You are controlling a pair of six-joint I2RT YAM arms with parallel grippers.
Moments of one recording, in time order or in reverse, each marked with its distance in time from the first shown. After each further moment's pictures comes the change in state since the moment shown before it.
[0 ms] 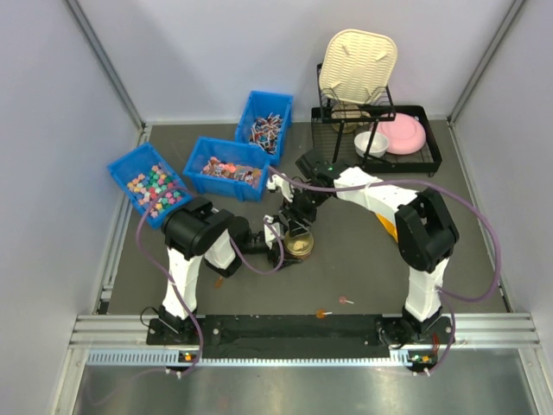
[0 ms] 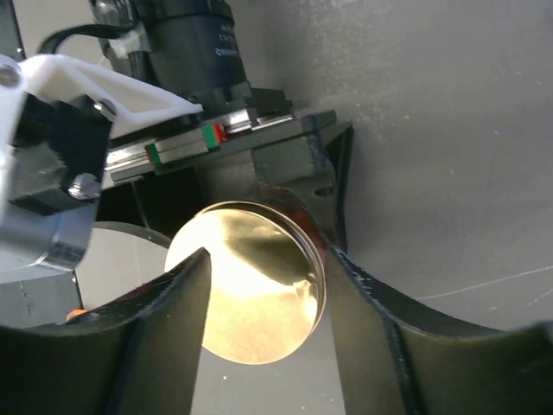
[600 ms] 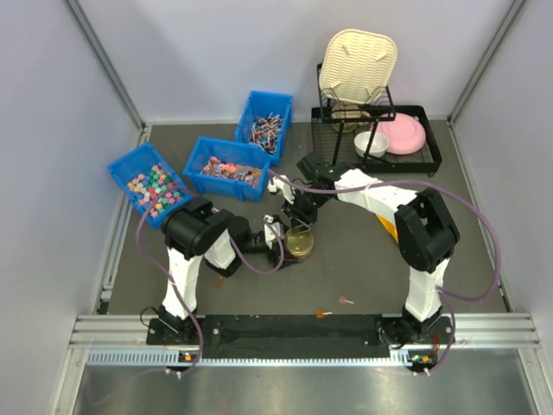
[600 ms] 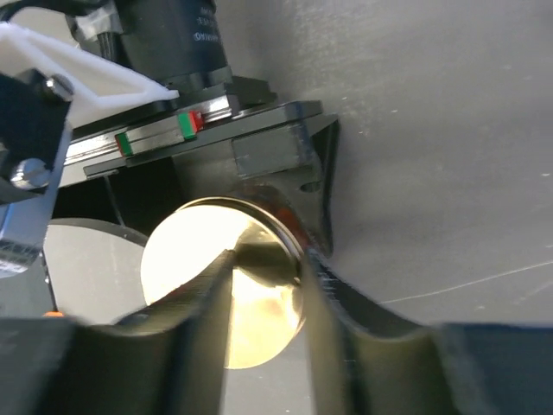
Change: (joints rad) left arm 0.000 0.000 0.002 -0.001 0.001 0.000; right arm 0.000 -0.002 -0.042 0.034 0.017 -0.035
